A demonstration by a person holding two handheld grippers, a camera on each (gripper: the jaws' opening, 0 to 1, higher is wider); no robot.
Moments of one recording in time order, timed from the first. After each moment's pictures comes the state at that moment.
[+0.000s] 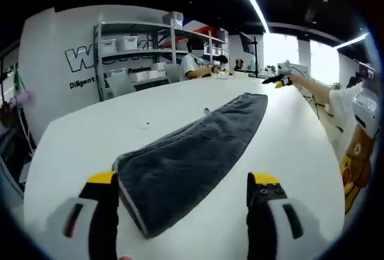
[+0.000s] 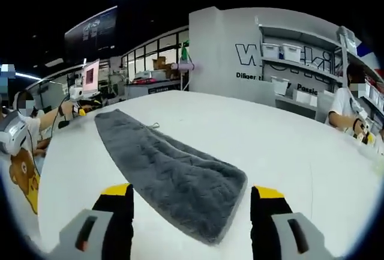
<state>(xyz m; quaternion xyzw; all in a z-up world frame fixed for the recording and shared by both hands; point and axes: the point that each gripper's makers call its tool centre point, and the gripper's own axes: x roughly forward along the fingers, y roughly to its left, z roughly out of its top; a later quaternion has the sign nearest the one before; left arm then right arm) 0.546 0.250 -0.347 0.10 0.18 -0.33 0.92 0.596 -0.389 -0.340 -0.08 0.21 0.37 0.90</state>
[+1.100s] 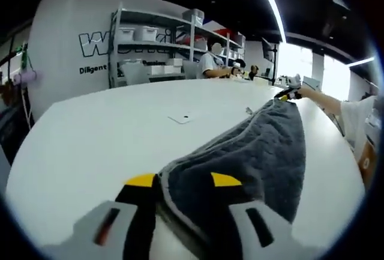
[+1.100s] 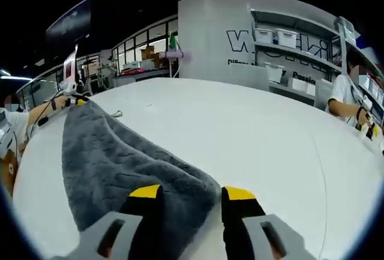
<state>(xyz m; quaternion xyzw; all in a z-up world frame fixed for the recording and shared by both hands) 0.654 0.286 -0.391 0.05 0.19 -0.30 0.93 0.690 -0.381 -0.400 -0.09 0.24 0.34 0.90</state>
